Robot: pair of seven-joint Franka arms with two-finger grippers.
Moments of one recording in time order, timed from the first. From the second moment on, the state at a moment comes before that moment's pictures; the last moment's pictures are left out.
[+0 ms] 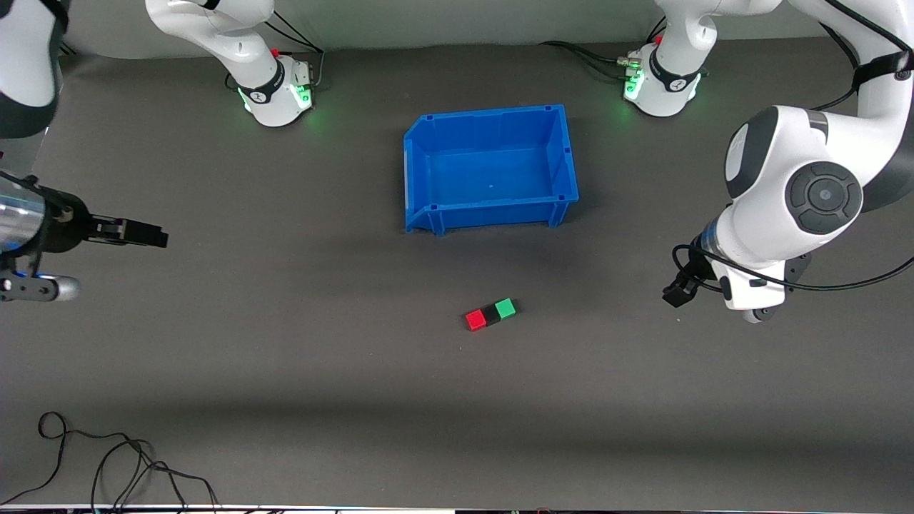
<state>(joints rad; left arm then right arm) -0.15 0.26 -0.10 -1.65 0.03 1.82 -1.14 0.10 0.33 -0.10 -1.15 0.09 1.25 0.15</state>
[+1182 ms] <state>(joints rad) 0.07 0.13 -0.10 -1.35 -0.01 1.41 -0.06 0.02 -0.07 0.05 -1.67 -0.03 1.59 0.08</state>
